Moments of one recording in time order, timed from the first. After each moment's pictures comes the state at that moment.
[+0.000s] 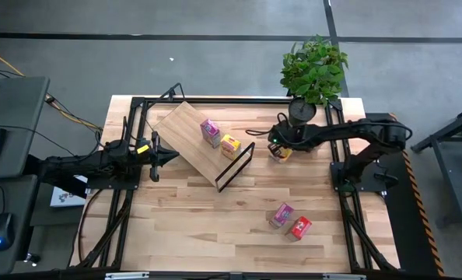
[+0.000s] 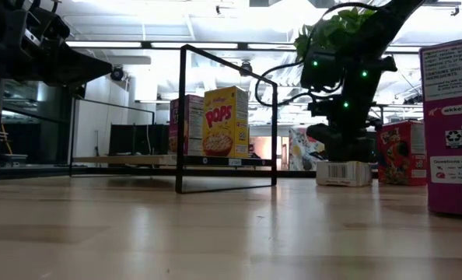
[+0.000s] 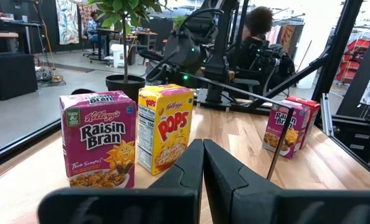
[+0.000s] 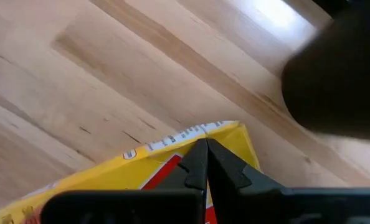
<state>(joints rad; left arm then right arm) 0.10 0.01 0.01 0.01 -0.04 -0.09 -0.30 1.54 0.77 -0.48 0.49 0.55</state>
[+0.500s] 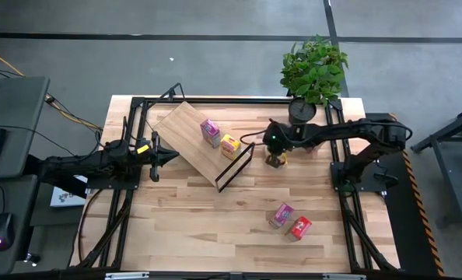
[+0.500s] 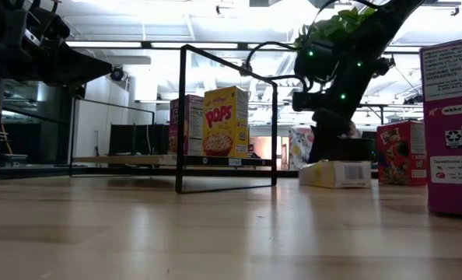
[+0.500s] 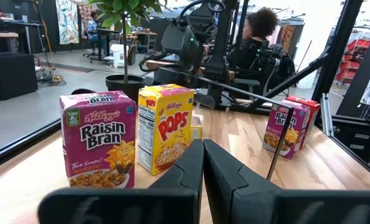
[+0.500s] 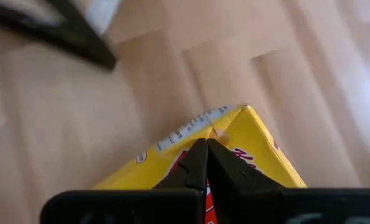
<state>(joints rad) 0.10 0.01 0.01 0.01 -0.04 -0.09 -0.30 1.54 0.78 -0.32 0.05 0.00</state>
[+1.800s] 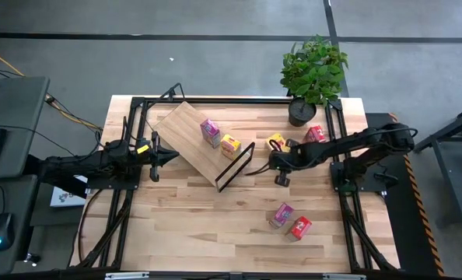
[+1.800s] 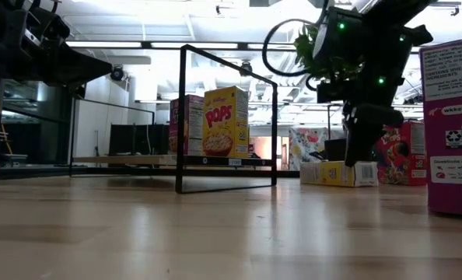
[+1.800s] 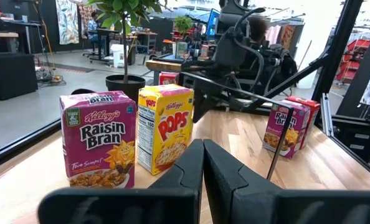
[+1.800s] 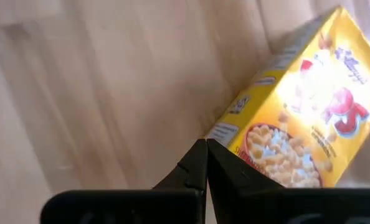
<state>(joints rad) 0.10 0.01 0.01 0.01 -0.04 -0.09 0.02 1.47 0.78 -0.60 0.29 0.26</state>
